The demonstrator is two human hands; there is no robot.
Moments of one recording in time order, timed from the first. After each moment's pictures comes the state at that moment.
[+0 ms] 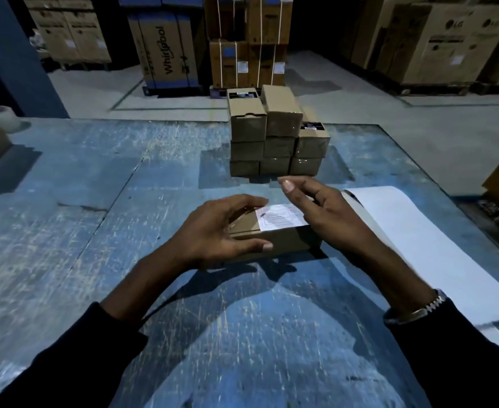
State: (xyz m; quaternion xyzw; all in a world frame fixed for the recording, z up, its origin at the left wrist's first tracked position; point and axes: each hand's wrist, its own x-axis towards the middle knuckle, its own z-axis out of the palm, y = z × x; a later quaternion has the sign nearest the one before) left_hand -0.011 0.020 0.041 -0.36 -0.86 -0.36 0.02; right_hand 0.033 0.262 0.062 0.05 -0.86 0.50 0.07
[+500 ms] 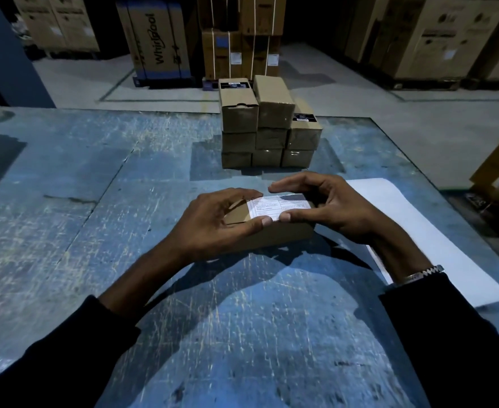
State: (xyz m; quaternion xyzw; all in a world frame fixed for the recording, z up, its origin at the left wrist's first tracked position) left_hand -0.003 0.034 0.038 -0.30 -0.87 -0.40 0.03; right_hand 0.032 0.304 0.070 0.17 -0.82 0.55 -0.04
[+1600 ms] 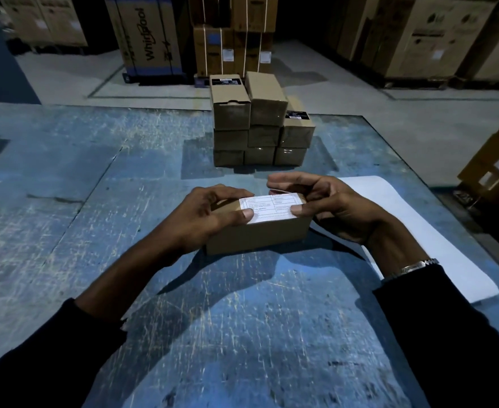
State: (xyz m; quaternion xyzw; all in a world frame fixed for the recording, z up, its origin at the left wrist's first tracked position) left_hand -0.002 0.033 0.048 -0.24 -0.81 -0.53 -0.09; right_hand 0.025 0.315 0.062 0.13 -0.68 0.70 -0.16
